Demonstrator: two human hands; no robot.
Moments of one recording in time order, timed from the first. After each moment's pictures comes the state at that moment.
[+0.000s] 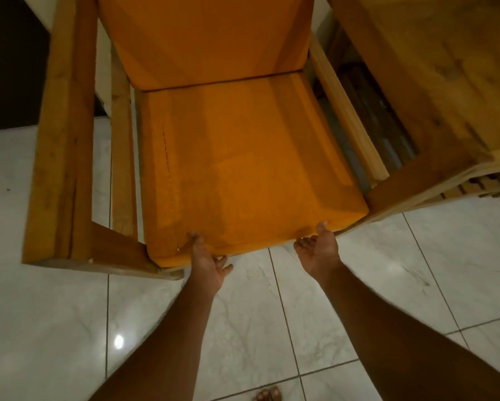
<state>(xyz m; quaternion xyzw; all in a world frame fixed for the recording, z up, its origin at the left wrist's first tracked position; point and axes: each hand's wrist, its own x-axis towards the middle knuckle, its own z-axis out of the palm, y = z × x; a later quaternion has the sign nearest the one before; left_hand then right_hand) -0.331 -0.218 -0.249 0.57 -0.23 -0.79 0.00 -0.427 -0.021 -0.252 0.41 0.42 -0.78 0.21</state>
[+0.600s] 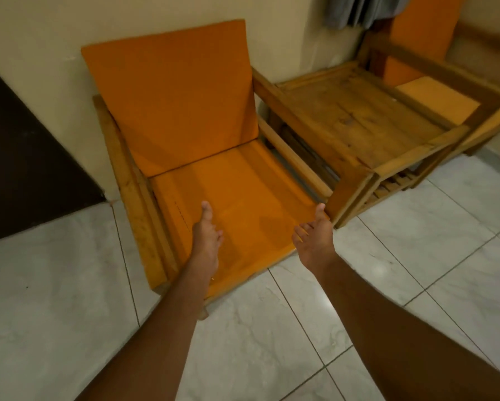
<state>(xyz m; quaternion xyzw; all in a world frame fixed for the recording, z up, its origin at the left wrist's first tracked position) -0.325 -0.283 -0.004 0.35 -0.57 -0.74 -0.05 -0.339 -0.076 0.000 0.32 0.47 -0.81 0.12</state>
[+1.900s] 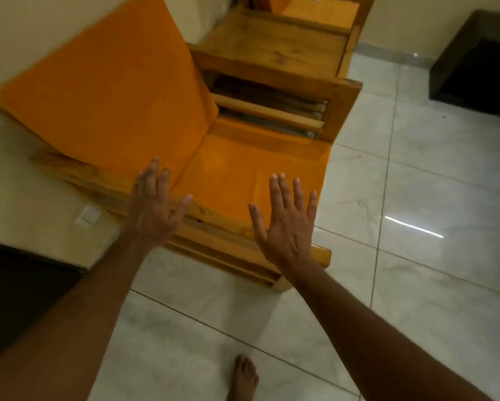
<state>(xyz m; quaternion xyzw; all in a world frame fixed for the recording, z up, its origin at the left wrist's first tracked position) -0.518 -0.665 0.001 -0.34 -0.93 -0.12 0.00 -0.326 -0.467 -0.005 0.29 0.93 -0.14 -0.15</state>
